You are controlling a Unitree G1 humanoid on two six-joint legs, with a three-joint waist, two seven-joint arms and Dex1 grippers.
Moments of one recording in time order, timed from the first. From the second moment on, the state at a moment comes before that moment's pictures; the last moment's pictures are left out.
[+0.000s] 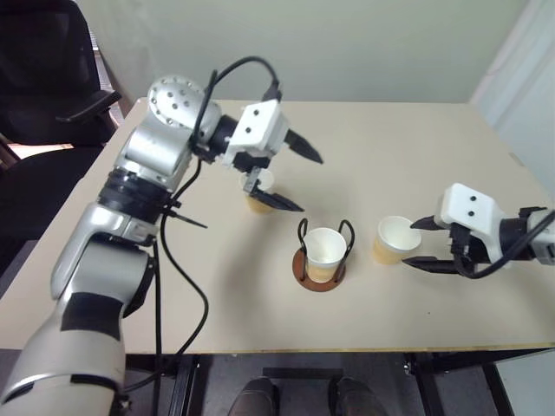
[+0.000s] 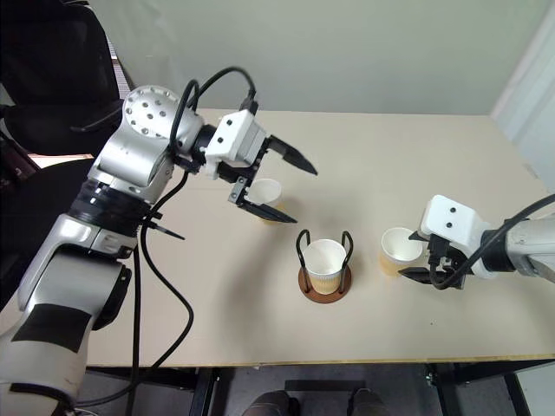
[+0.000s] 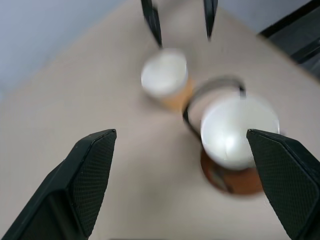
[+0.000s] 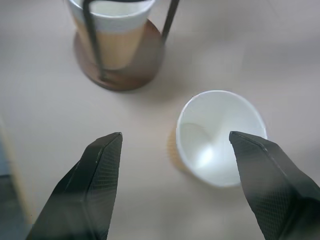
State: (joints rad) left arm -1.22 0.70 -0.40 0.47 -0.31 -0.04 -1.55; right arm -0.43 -1.27 0.07 -0.48 0.52 0.76 0.96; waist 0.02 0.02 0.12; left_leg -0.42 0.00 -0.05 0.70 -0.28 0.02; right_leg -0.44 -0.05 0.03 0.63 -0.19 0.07
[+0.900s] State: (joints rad) left arm -1.07 0.77 -0.28 0.35 -0.16 0.01 -1.51; right arm -0.76 -1.27 0.13 -0.36 0.33 0.67 1.27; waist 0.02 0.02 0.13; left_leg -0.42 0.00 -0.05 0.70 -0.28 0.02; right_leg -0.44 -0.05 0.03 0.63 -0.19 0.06
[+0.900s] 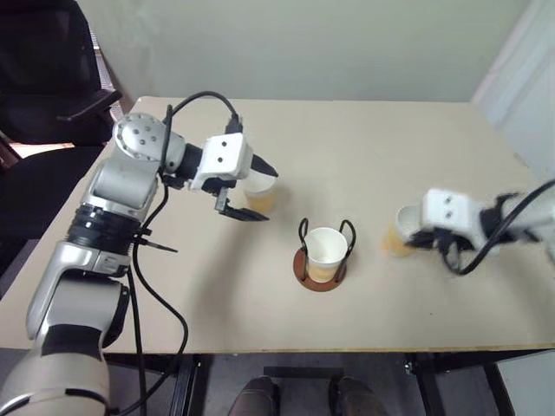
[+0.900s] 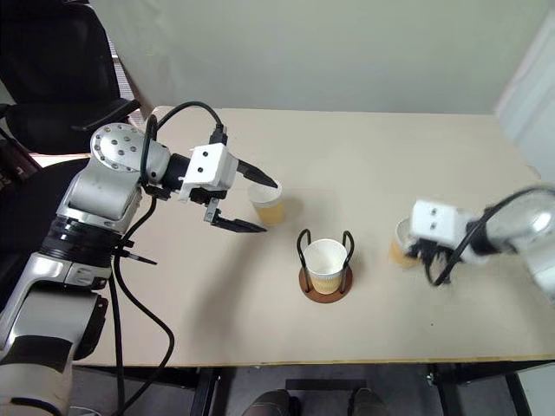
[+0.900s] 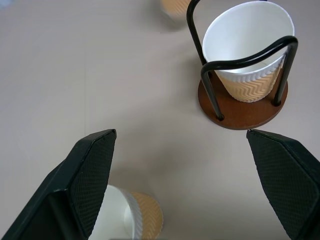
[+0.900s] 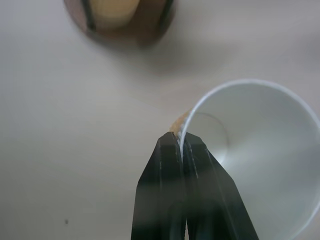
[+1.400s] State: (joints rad) left arm -1.06 0.75 -0.27 0.42 -0.12 -0.05 -1.52; right arm -1.16 -1.02 0.34 -0.46 0.43 0.82 1.42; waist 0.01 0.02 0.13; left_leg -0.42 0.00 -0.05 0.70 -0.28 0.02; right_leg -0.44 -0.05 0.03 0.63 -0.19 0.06
